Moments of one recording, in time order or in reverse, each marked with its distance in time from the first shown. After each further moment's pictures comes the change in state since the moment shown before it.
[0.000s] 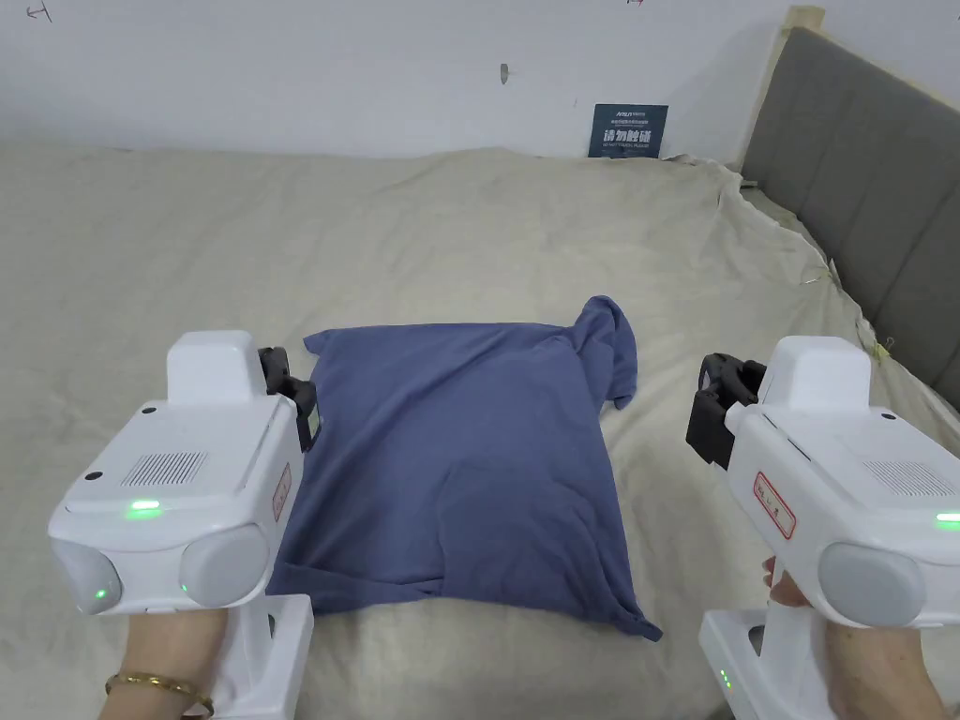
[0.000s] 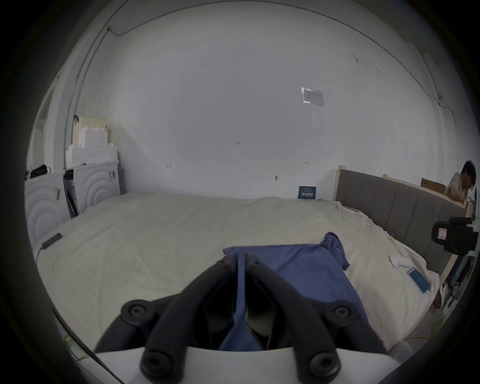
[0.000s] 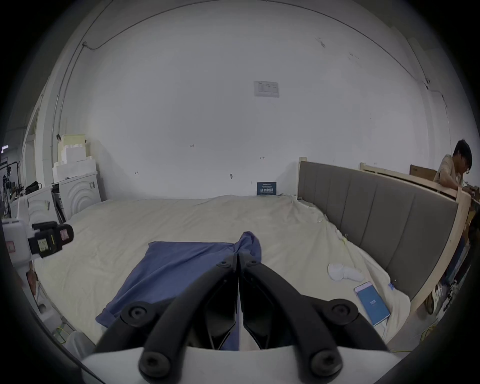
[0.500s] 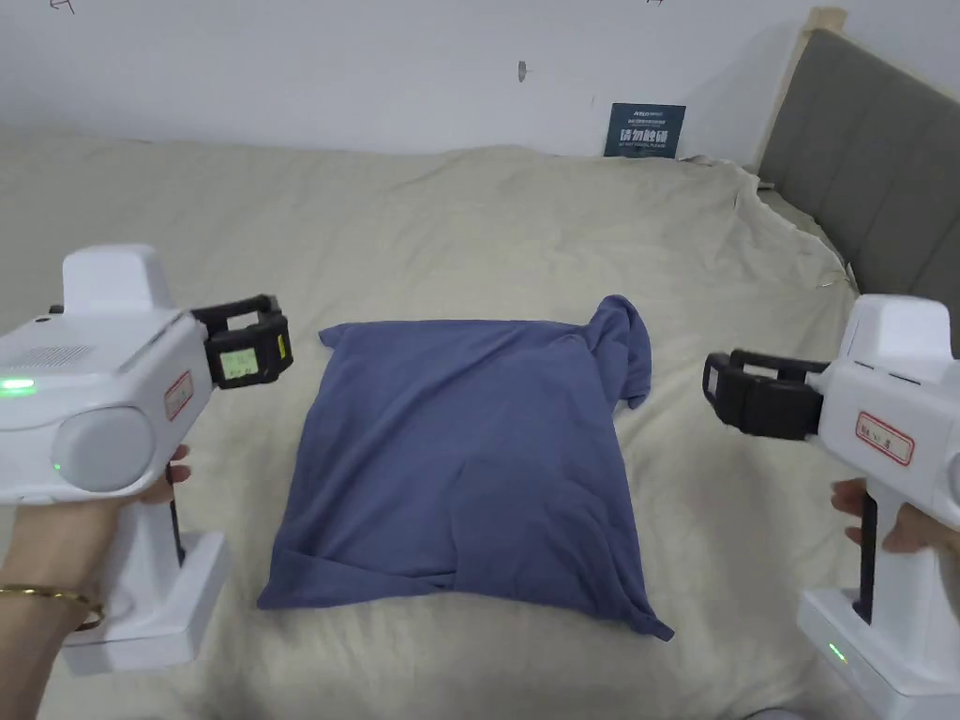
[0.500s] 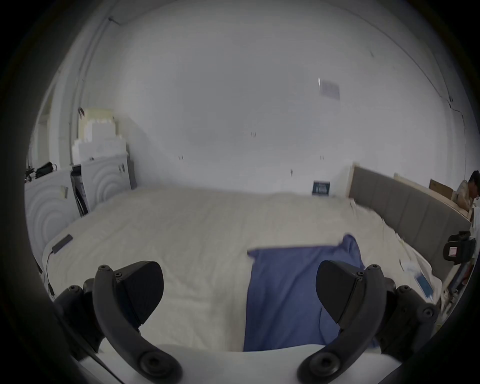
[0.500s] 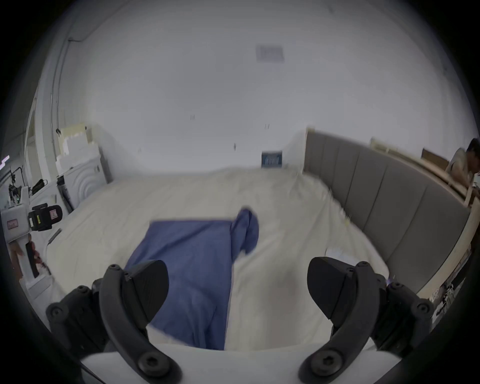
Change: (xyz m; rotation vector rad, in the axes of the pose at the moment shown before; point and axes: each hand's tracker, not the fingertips) left arm -0.042 0.056 0.000 0.024 0.088 -0.001; right arm 0.046 0.036 -0.016 -0.104 0.017 0.013
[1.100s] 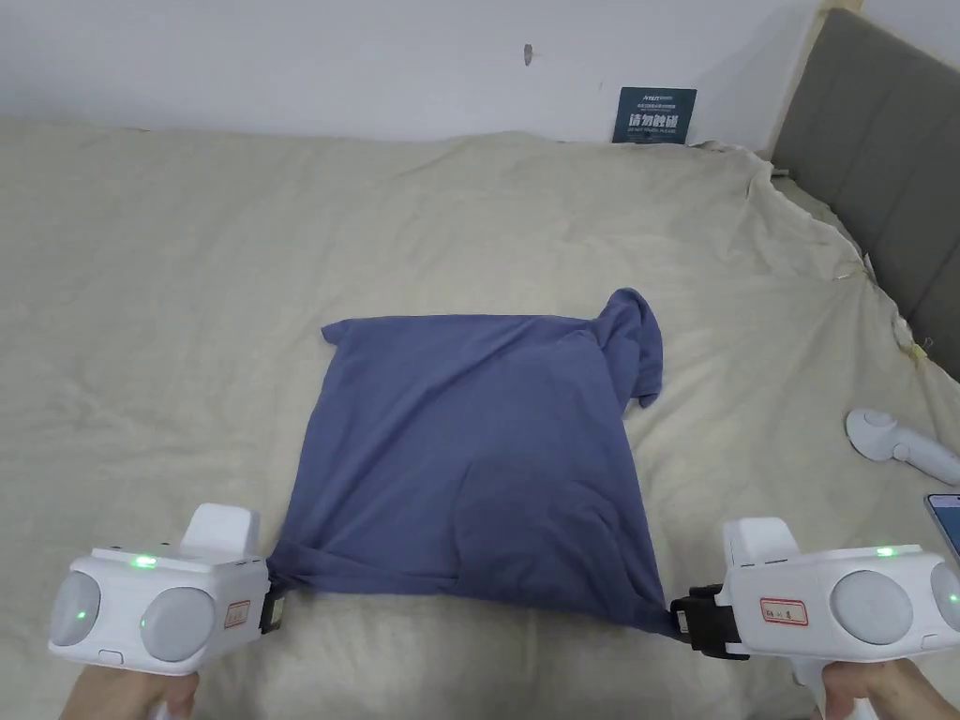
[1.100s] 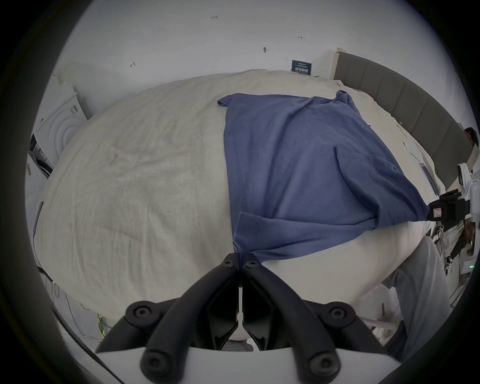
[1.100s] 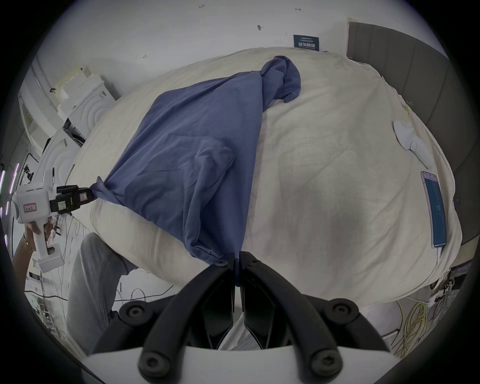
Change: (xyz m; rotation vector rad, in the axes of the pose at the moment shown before) left arm -0.025 -0.164 -0.049 -0.716 -0.172 -0.177; right arm 0.001 -0.145 -0.079 -0.720 0.244 -0.008
